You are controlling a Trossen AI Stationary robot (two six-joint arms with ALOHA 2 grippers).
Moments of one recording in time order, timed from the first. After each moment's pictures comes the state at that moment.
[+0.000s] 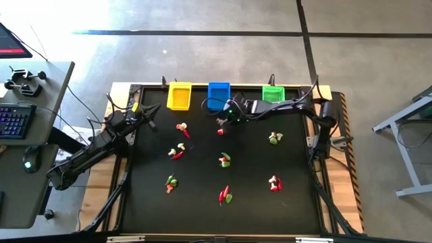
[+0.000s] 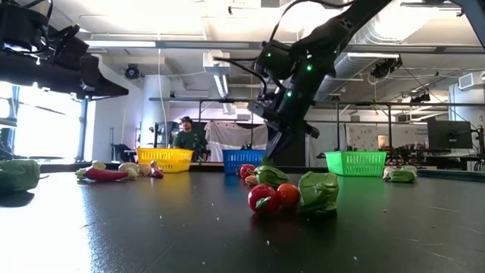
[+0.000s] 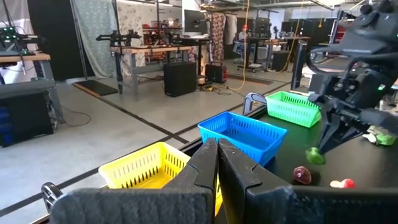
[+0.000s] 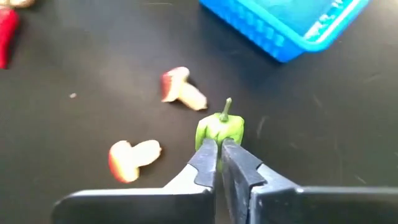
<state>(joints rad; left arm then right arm) 0.70 0.04 0.01 0.02 -0.04 0.01 -0.30 1.87 1.20 -0.37 0.12 0.50</state>
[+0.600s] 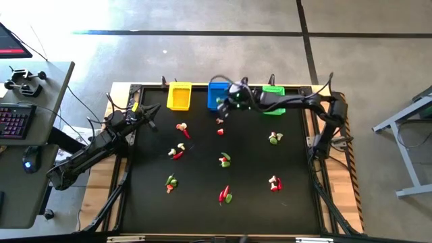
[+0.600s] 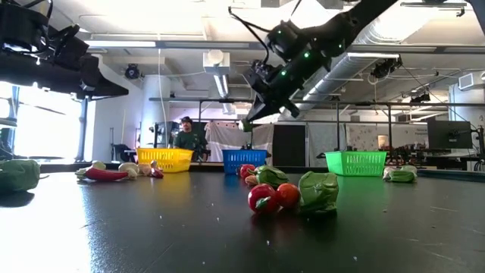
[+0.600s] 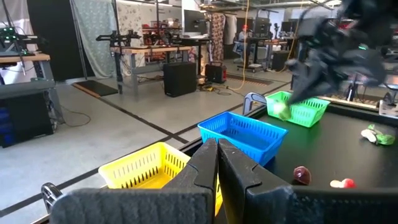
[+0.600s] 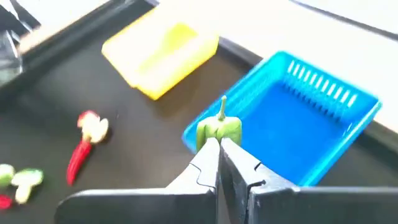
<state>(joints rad) 0.70 0.04 0.01 0.02 -0.04 0.01 -0.41 1.78 1.20 -0.04 0.08 0.32</state>
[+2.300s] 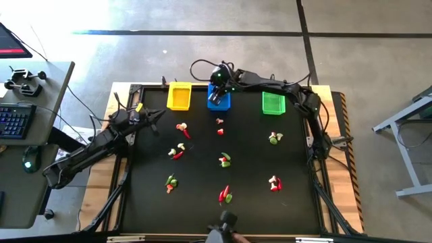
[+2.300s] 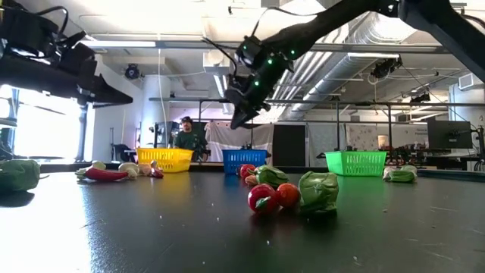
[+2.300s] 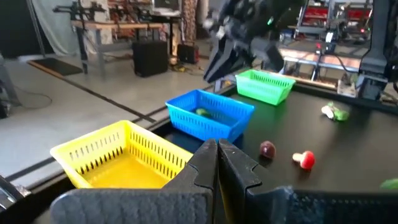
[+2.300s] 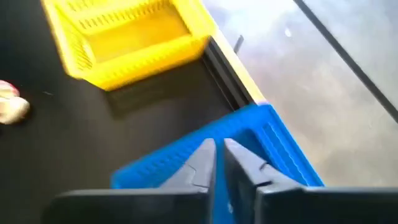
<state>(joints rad) 0.70 0.15 0.01 0.03 0.09 -0.03 -0.50 2.13 1.79 -0.47 0.06 -0.09</state>
